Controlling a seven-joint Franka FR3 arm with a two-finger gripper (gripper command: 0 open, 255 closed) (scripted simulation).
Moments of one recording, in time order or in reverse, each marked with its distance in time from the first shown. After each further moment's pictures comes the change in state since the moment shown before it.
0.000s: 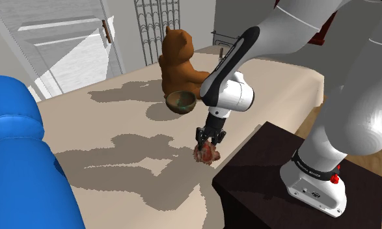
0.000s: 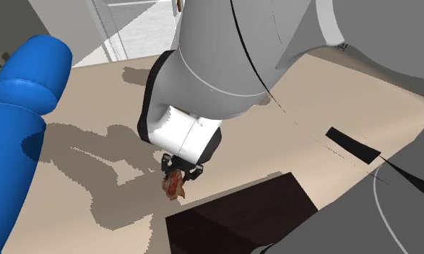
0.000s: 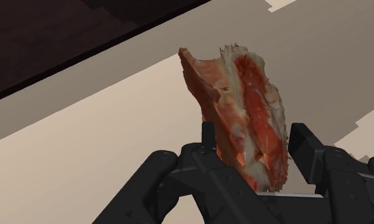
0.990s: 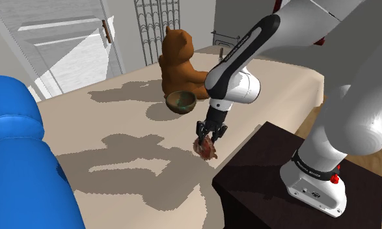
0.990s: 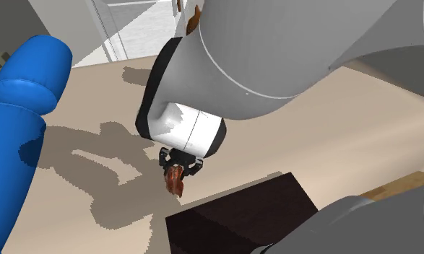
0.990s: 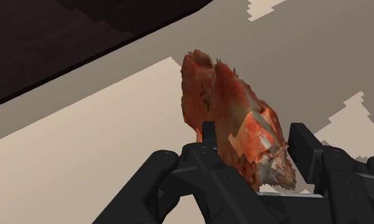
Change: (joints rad) arm -0.013 -0.131 -0.009 -0.032 -0.133 -0.075 0.139
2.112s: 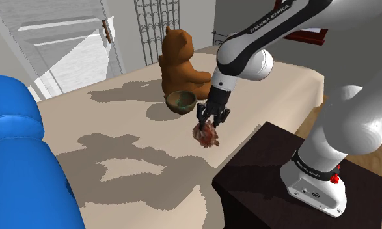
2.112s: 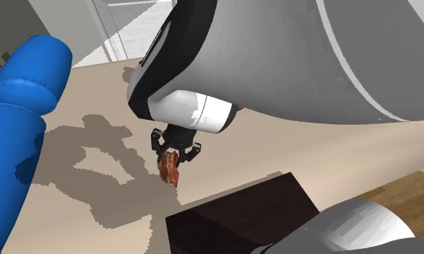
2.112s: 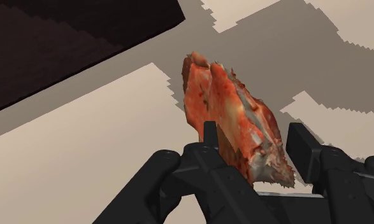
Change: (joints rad) arm -0.056 -0.269 0.002 0.009 -0.231 -0.234 0.255
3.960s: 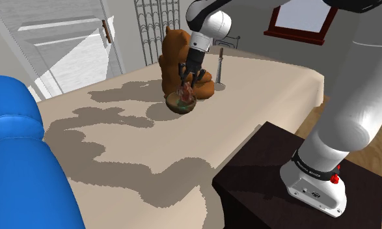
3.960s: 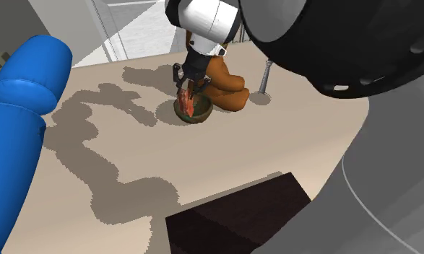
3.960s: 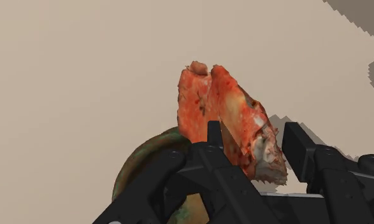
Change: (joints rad) arm -0.180 0.529 -0.169 0.775 -0.226 -0.324 -0.056
